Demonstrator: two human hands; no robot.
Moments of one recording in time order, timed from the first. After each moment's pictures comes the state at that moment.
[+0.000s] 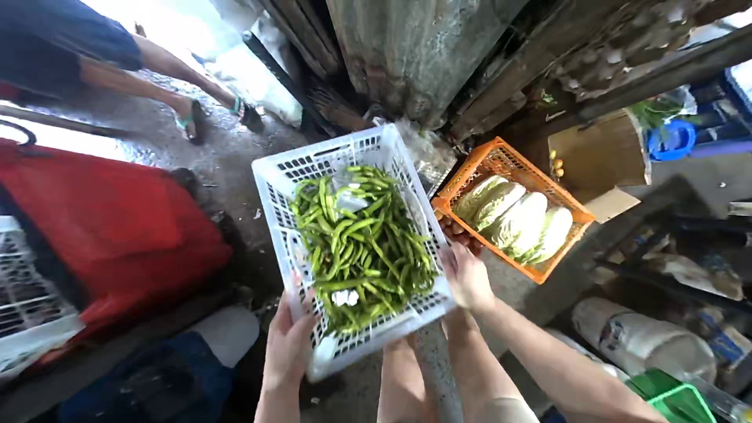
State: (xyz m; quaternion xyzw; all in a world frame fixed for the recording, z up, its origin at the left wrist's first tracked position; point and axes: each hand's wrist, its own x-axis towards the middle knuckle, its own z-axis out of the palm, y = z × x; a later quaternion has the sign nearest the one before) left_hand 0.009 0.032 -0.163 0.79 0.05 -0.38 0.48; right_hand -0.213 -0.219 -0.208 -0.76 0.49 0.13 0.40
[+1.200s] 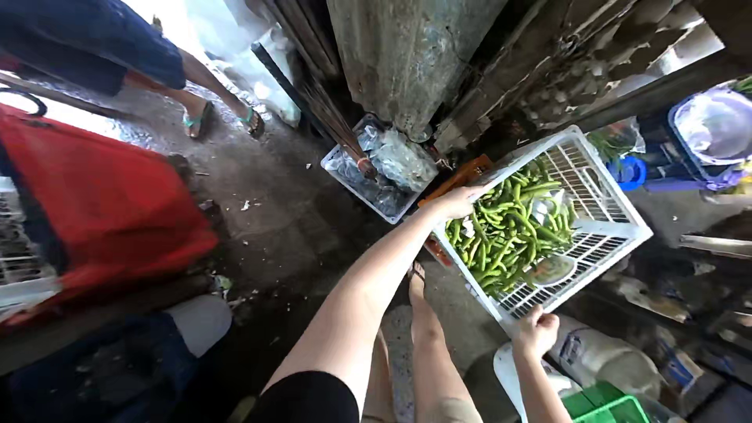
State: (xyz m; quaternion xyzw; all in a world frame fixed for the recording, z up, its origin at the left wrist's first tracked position) left_hand -0.113 -0.347 -0.205 0.58 -0.49 -0.62 0.22; right_hand -0.421 -0.223 -0.197 -0.46 0.86 -0.07 0.21
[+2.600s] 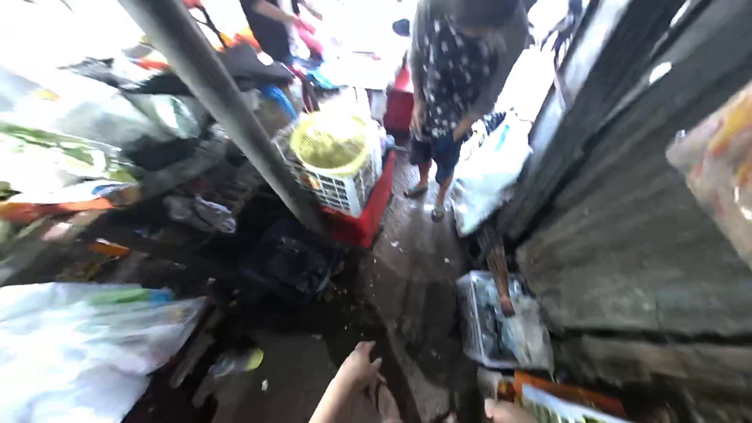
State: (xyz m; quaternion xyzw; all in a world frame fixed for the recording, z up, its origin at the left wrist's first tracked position) left_hand -0.074 0.259 -0.110 0.87 0.05 -0.42 0.27; right_hand -0.153 -0.103 -0.012 -0.85 0.01 0.50 0.13
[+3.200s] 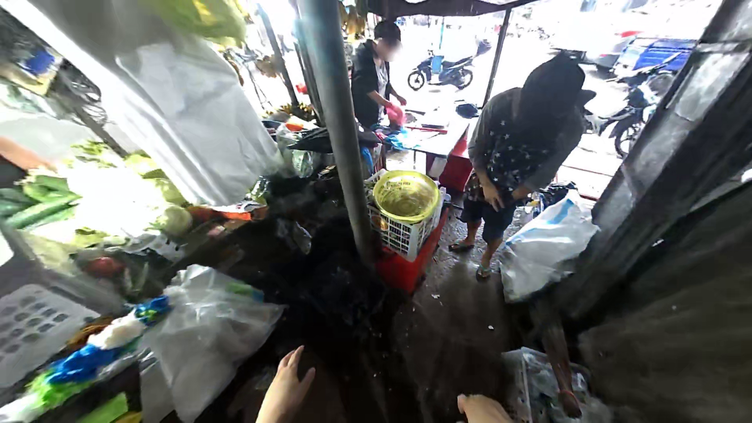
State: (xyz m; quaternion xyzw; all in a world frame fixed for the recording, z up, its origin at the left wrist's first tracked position) left_hand -0.120 0.480 0.030 0.90 0.30 -0.10 0.29; right_hand -0.037 0.058 0.024 -0.86 -0.18 0.48 0.05
